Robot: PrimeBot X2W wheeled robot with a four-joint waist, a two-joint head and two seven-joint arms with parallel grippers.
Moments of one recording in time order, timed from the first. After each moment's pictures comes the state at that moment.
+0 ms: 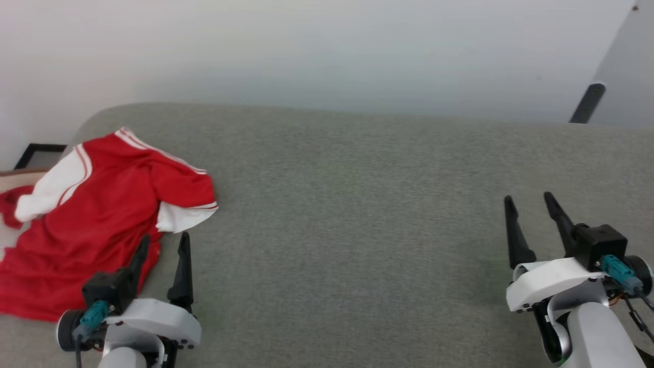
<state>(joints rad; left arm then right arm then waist) -0.20 0.16 0.07 0.39 -0.22 -0.13 -0.26 -0.34 -0.08 -0.02 0.46 0.09 0.13 -0.26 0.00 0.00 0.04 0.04</state>
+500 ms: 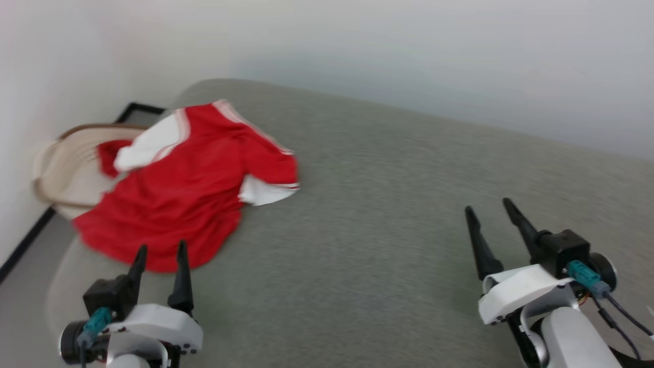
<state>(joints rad) -0.20 0.12 0.11 0.41 -0.19 -0.11 -0.26 -0.33 -0.10 0.13 0.45 0.15 0.13 -0.26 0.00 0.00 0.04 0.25</state>
